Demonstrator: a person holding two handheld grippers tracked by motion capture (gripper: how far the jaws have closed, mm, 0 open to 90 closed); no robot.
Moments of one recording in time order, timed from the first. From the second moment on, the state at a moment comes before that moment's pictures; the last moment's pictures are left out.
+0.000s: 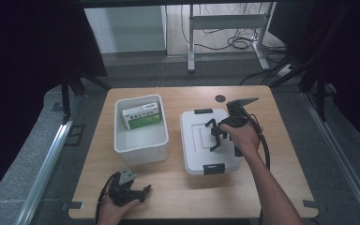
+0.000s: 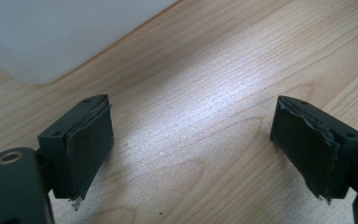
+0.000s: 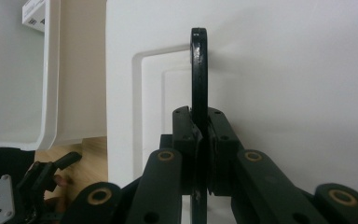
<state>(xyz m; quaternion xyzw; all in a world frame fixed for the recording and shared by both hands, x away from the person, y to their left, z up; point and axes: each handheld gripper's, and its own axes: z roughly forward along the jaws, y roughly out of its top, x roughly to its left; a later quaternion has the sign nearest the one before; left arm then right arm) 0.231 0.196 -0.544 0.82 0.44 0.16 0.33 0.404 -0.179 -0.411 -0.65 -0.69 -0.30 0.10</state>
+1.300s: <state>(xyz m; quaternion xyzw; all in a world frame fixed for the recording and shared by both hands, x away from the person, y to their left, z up) 0.230 0.195 -0.544 0.82 0.44 0.16 0.33 0.403 -0.159 -0.408 -0.64 -0.70 -0.31 0.11</state>
